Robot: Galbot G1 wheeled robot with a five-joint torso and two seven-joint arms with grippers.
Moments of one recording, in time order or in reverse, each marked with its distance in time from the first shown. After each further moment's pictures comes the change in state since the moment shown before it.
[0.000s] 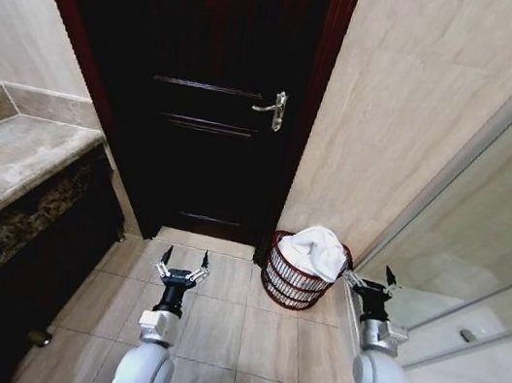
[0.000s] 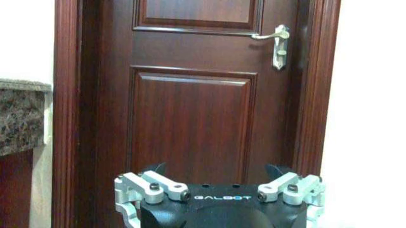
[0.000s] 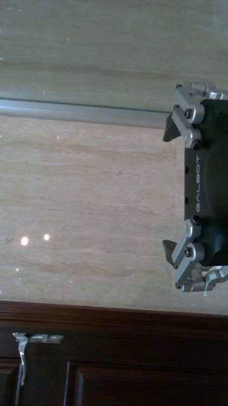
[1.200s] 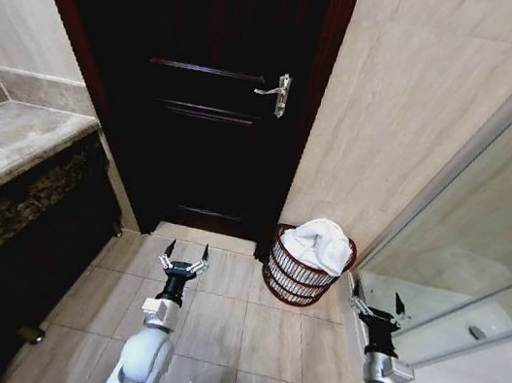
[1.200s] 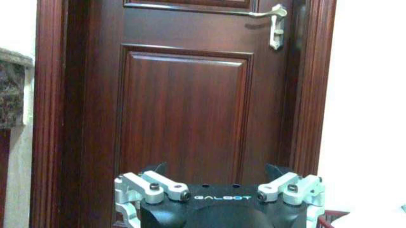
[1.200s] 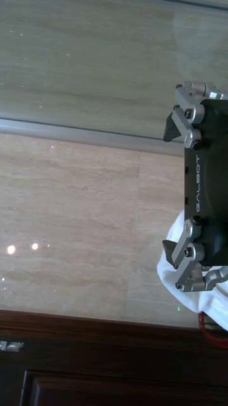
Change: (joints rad) left arm -0.095 0.002 -0.054 0.115 -0.051 -0.040 0.105; right arm -0.117 0.108 0.080 -0.017 -0.063 0.117 -0.054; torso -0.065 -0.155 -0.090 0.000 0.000
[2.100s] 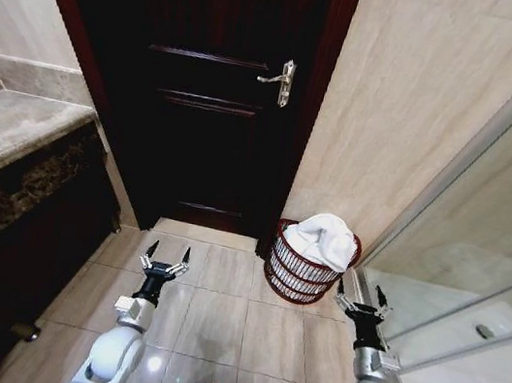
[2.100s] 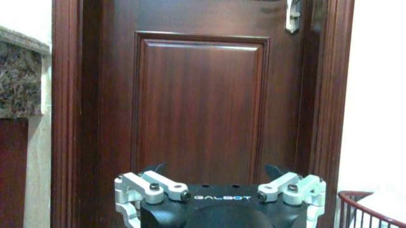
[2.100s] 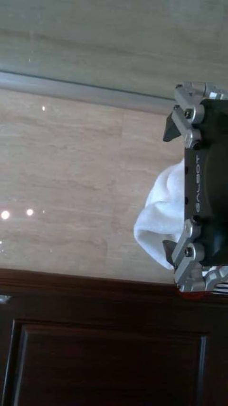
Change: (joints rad) left arm -0.001 0.150 -0.090 0.029 -0.151 -0.021 0.030; right arm 0.017 -0.091 -0.056 -0.034 0.038 -0.024 -0.080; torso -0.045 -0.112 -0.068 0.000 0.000
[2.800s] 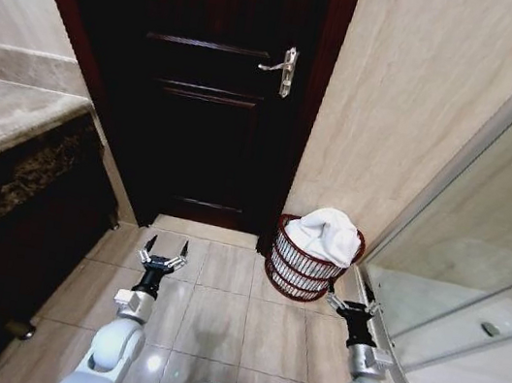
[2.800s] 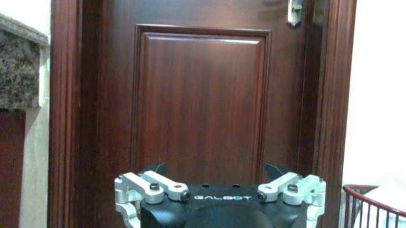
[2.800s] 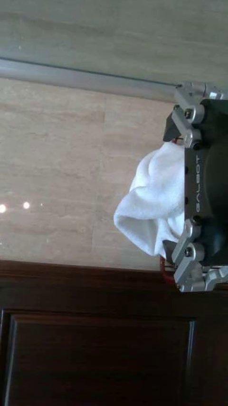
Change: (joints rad) left arm -0.035 -0.002 -0.008 0.028 -0.004 -0.005 0.024; right arm 0.015 0.013 -0.016 -0.026 0.006 0.010 -0.022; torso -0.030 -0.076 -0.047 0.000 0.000
